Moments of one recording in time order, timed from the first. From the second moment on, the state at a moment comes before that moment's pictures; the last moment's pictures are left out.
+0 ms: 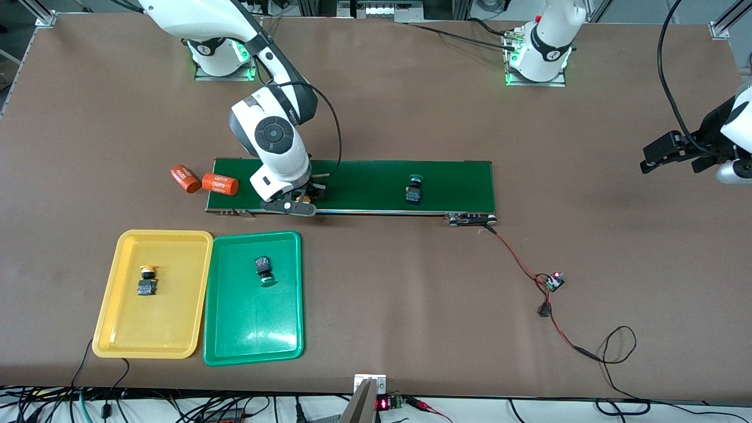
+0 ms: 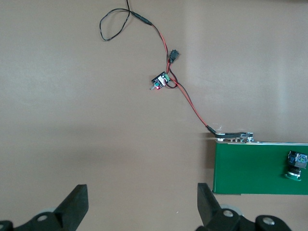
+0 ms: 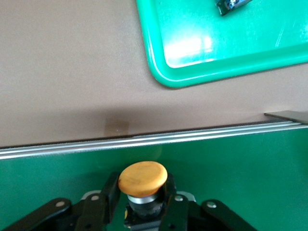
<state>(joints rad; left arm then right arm) -0.02 0.06 0.03 -1.55 -0.03 1.64 -0.03 0.42 0.46 0.17 -1.89 -0.14 2.30 0.77</state>
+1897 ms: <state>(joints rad) -0.01 0.07 0.03 -1.55 -0.03 1.64 -0.03 0.15 0.62 -0.08 -1.68 -0.34 2.37 0.13</state>
